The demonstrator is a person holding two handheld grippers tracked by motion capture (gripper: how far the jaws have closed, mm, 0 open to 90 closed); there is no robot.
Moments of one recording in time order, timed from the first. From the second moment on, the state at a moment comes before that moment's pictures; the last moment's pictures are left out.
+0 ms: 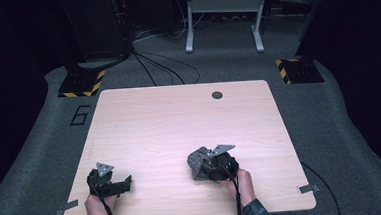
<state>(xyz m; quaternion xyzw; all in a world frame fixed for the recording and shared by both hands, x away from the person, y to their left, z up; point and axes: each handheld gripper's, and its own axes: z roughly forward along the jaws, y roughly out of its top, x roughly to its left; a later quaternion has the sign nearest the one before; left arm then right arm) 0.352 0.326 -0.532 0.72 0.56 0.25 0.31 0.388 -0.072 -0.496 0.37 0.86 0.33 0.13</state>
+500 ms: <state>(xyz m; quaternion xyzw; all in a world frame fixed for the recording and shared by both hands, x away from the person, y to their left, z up) 0.352 0.326 -0.532 0.72 0.56 0.25 0.31 0.383 -0.079 -0.486 0.36 0.85 0.37 0.14</state>
